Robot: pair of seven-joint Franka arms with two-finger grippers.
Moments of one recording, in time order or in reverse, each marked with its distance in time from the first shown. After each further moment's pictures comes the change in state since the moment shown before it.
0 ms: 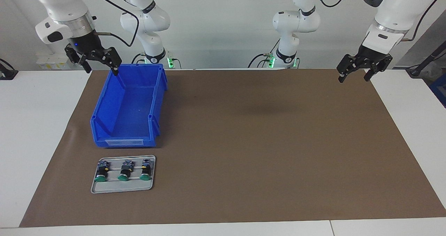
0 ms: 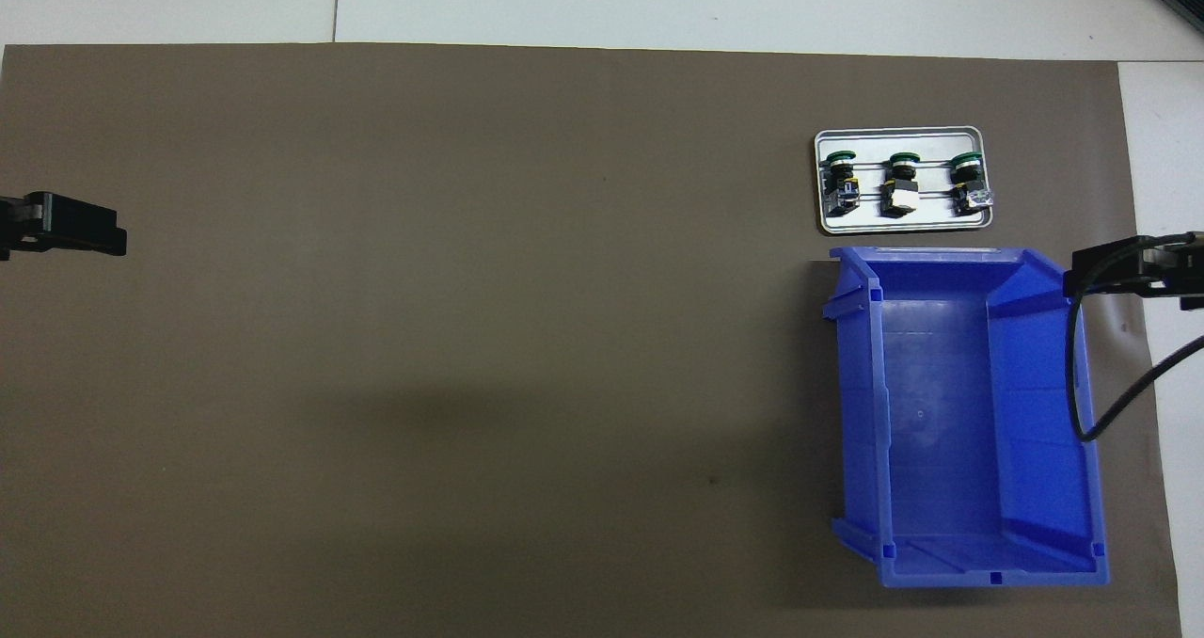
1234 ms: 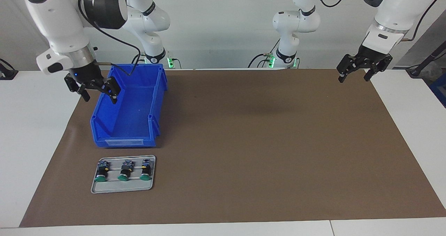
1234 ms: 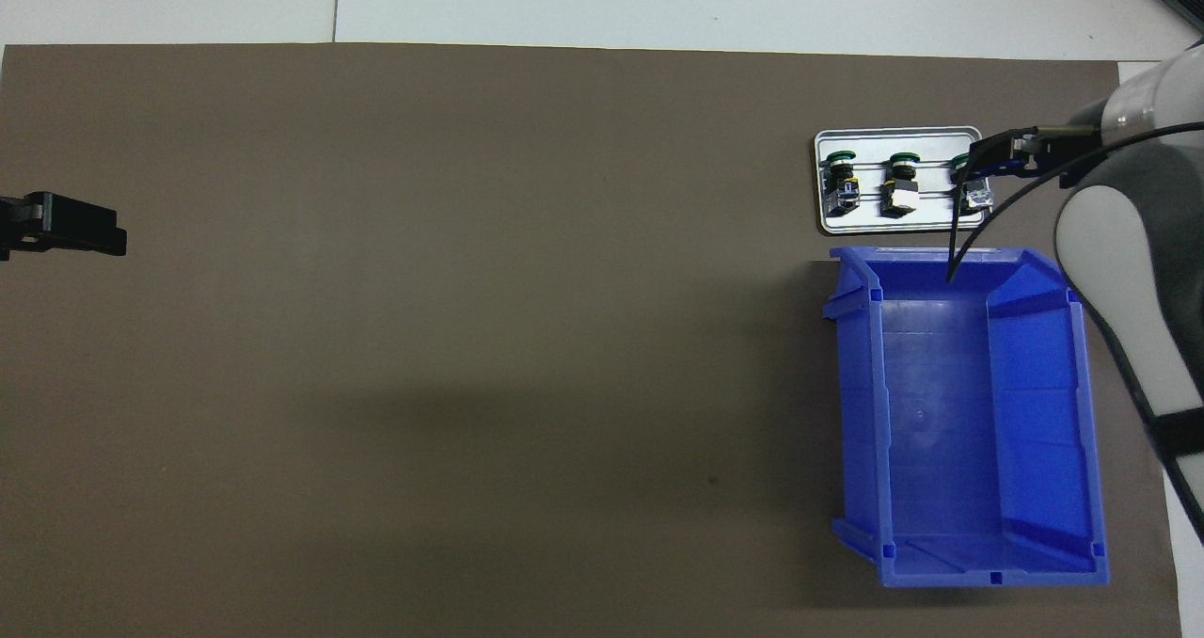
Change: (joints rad) left arm 0.000 0.000 0.000 0.000 0.000 0.000 0.000; right arm -0.013 0.335 0.000 0.058 0.028 0.425 -0.054
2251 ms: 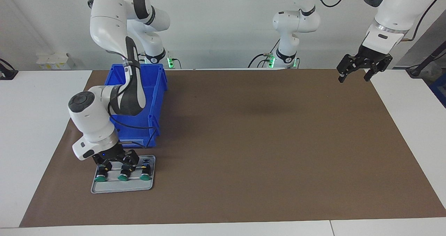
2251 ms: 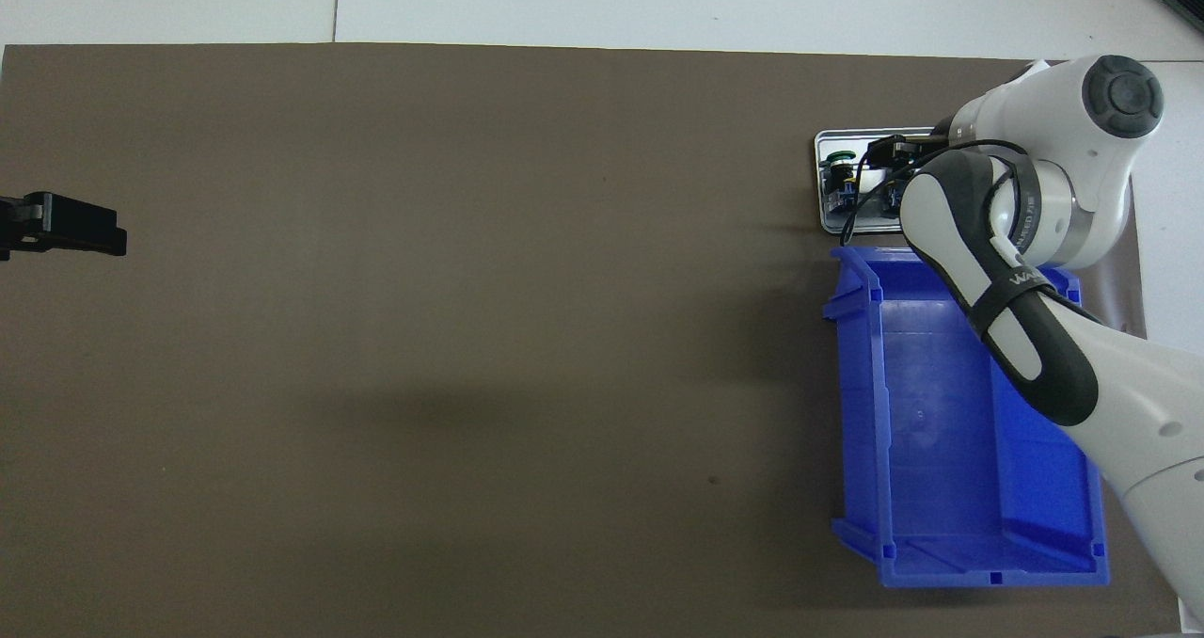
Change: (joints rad) left arm 0.000 0.000 0.000 0.000 0.000 0.000 0.000; right arm -0.007 0.321 -0.001 -0.008 0.096 0.359 -0.063
